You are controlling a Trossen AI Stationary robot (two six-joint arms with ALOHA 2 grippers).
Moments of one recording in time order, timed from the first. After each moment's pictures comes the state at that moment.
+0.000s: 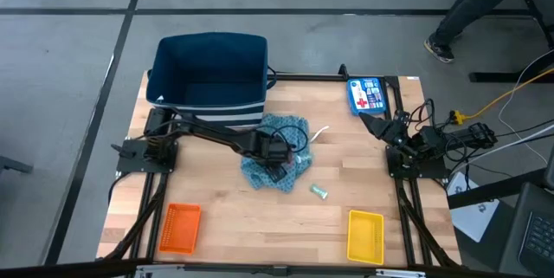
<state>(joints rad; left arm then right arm) -0.03 1.90 1.40 -0.71 -0.10 -0.71 0.28 0.03 0.02 0.33 0.80 0.88</state>
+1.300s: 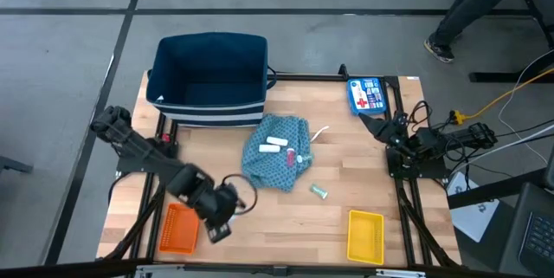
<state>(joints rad) -0.60 1.50 1.40 -1.00 0.20 -1.20 0.28 0.03 0.02 0.24 0.86 0.87</state>
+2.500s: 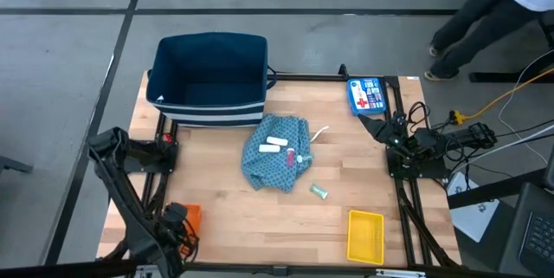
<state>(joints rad) -1.02 1.67 1.40 -1.32 0.10 -2.19 0.28 0.03 0.02 0.21 0.86 0.91</state>
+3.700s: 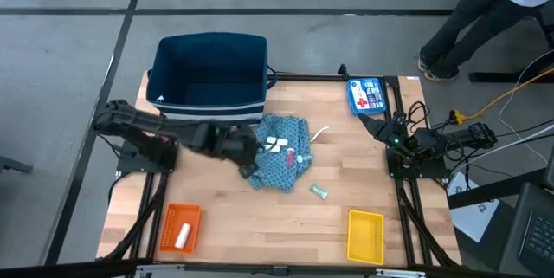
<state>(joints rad) -0.15 1.48 1.40 -1.00 -0.31 -0.69 0.28 0.03 0.02 0.21 0.87 0.93</state>
